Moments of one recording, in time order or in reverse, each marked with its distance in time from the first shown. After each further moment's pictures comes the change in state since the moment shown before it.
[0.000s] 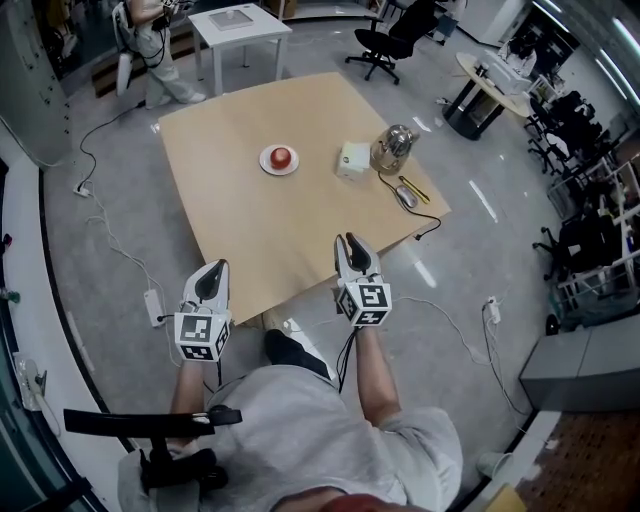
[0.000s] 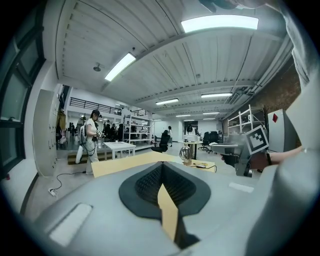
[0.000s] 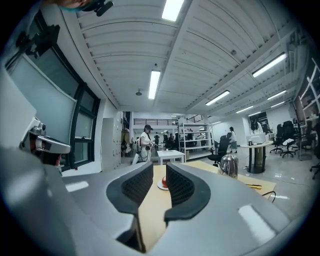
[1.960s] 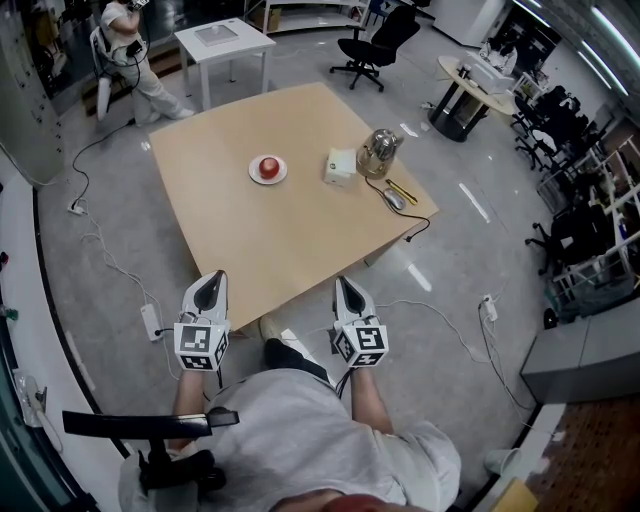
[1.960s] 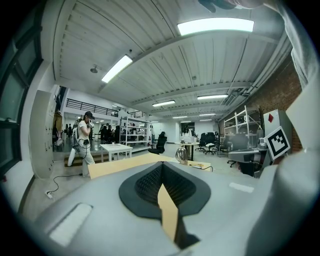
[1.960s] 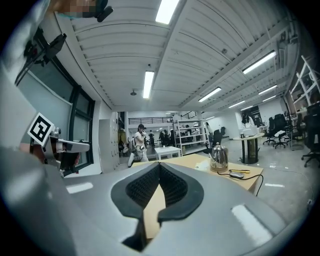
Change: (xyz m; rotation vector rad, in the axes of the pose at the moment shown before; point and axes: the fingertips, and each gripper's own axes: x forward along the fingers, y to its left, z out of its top) left arm -0.008 -0.016 0.000 0.016 -0.022 -0.038; right arm -0.088 0.022 -0.027 0.083 0.027 -0.058
